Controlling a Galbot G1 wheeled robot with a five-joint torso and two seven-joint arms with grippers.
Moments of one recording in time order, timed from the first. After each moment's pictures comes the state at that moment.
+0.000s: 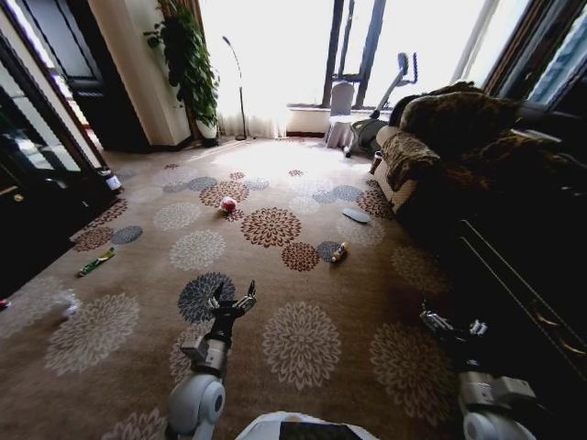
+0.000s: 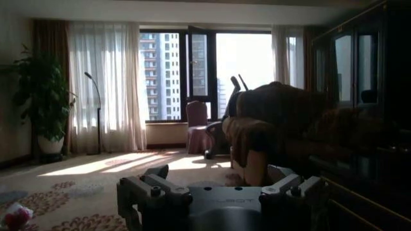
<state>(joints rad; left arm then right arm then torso) 1.66 -1.50 -0.50 -2.20 -0.29 0.04 -0.02 -1.73 1.50 0.98 2.12 0.38 0.11 -0.20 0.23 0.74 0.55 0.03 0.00</state>
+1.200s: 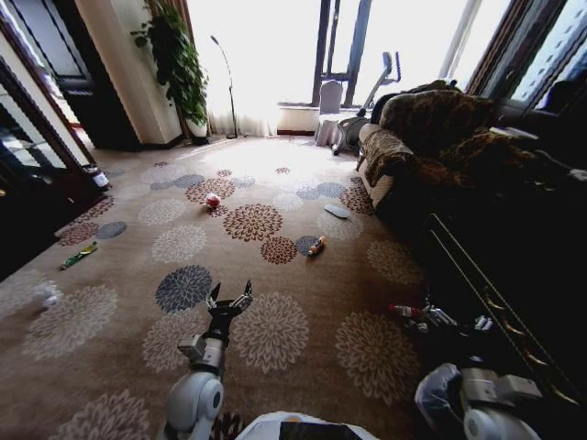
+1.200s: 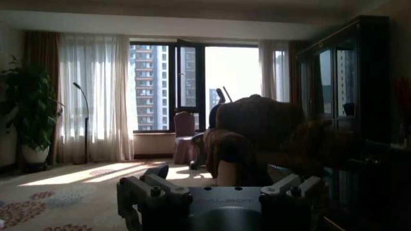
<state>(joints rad) 1.65 -1.51 -0.52 -2.18 -0.31 0.04 -0.02 -1.72 1.50 0.98 2.13 0.38 0.13 -0.18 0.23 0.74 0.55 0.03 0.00</state>
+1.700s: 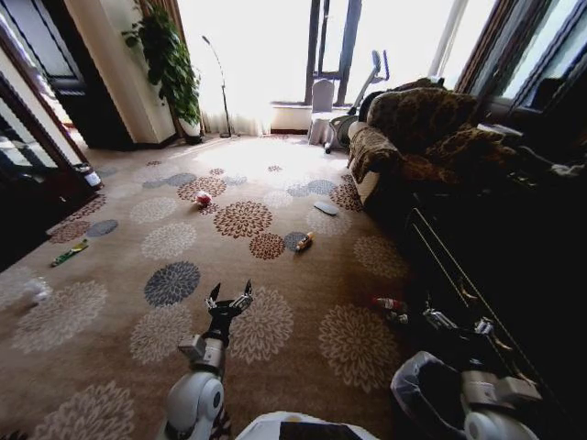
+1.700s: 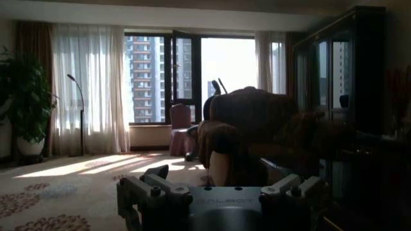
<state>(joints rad) 1.65 -1.51 -0.52 -2.17 -0.31 0.04 -0.03 -1.73 1.49 0.98 2.12 0.39 0.12 -0.18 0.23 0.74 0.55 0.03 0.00</state>
